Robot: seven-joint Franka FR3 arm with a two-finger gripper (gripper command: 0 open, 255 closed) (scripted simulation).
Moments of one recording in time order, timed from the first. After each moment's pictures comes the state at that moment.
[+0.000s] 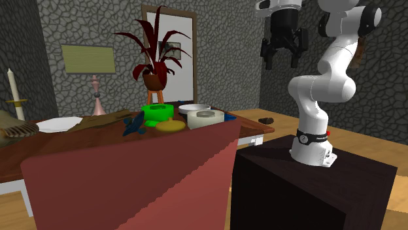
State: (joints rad) arm 0.02 -0.77 0.04 -2.41 0.07 1.66 0.09
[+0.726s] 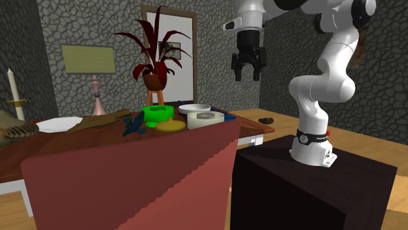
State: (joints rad) arm -0.05 -0.62 -0.13 -2.41 -0.02 1.80 -0.11
